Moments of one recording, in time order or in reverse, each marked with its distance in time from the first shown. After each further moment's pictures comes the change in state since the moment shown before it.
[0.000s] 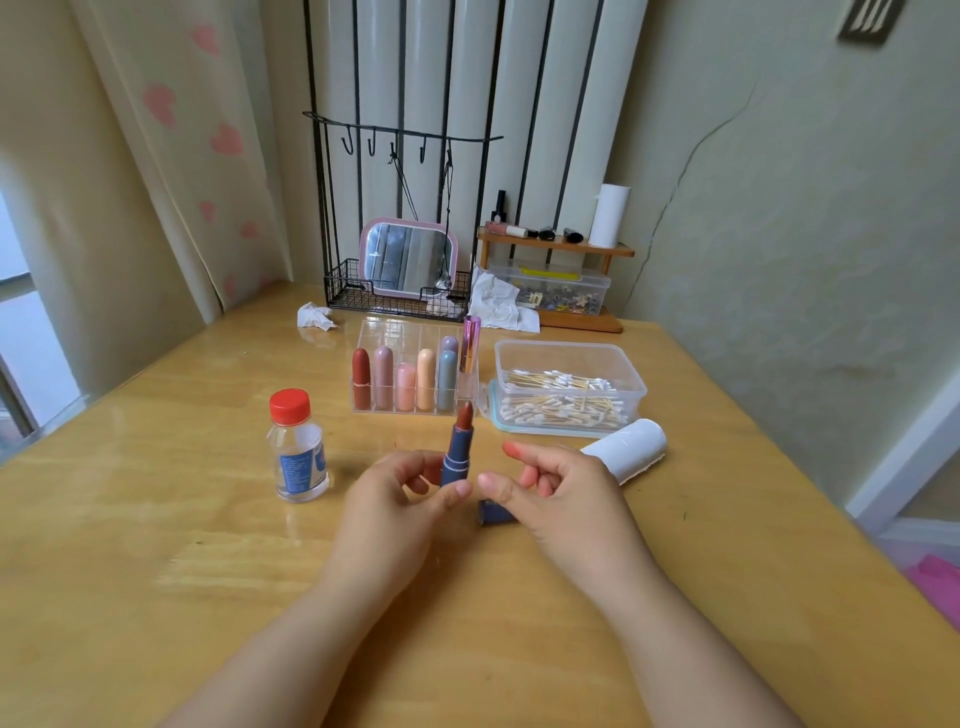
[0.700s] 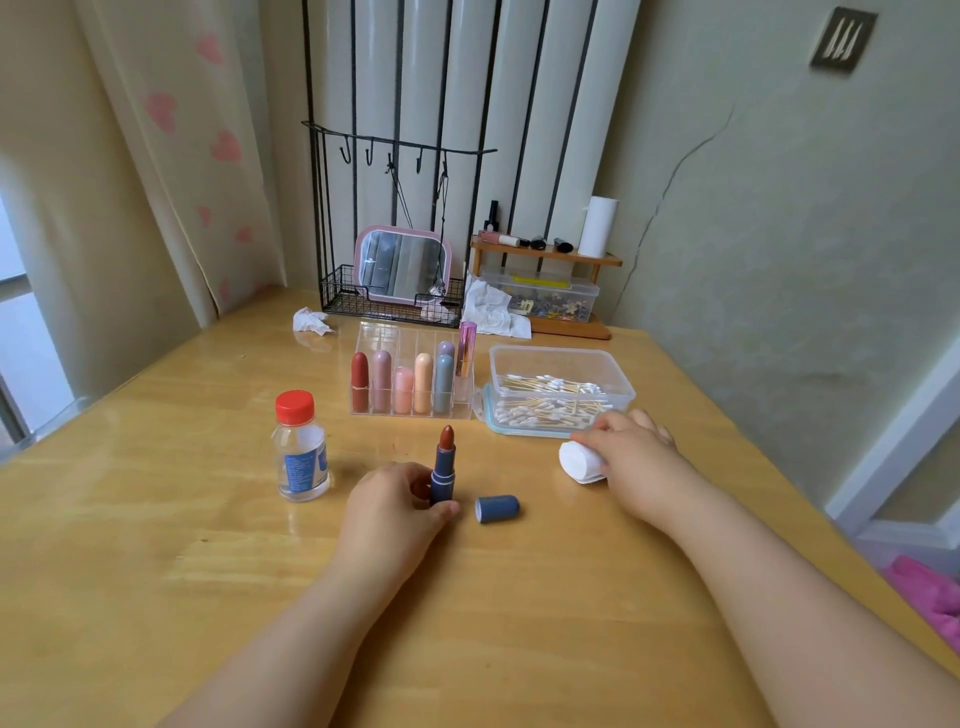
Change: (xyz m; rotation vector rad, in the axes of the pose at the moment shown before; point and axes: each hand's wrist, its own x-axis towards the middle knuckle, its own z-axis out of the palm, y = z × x) left_hand 0.008 -0.009 0.000 0.369 -0.034 -0.019; right_hand 0.051 0.027 -0.069 -1.072 -0.223 -0.059
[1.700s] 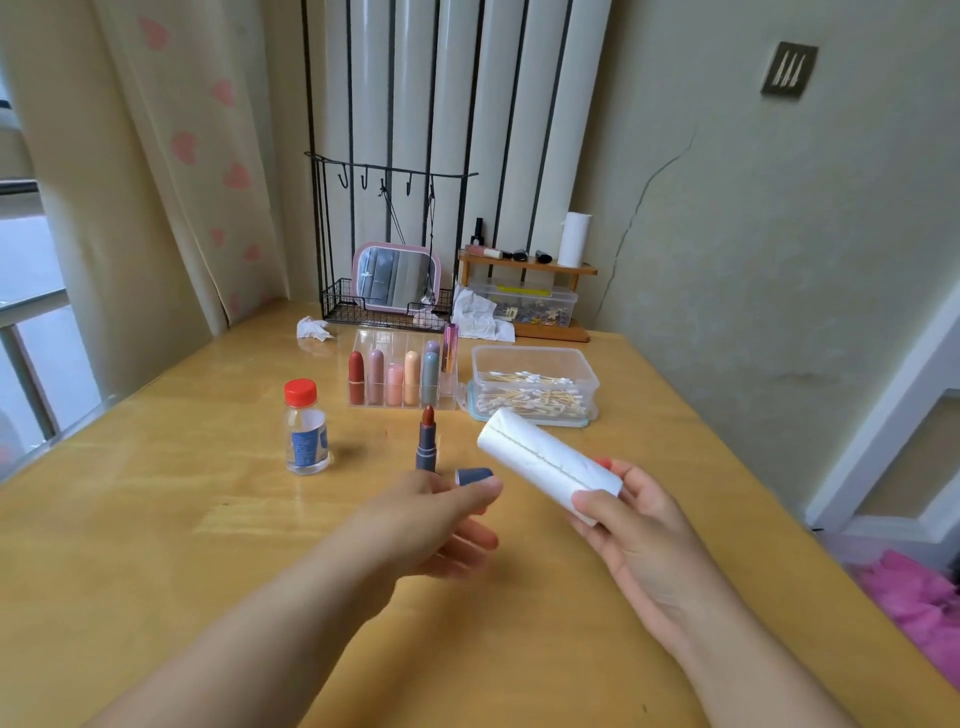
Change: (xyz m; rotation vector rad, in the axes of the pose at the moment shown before) left_hand -0.074 0.075 -0.046 -0.567 -0.546 -0.351; right_hand -0.133 -0.040 -0.012 1.797 0.149 0.270
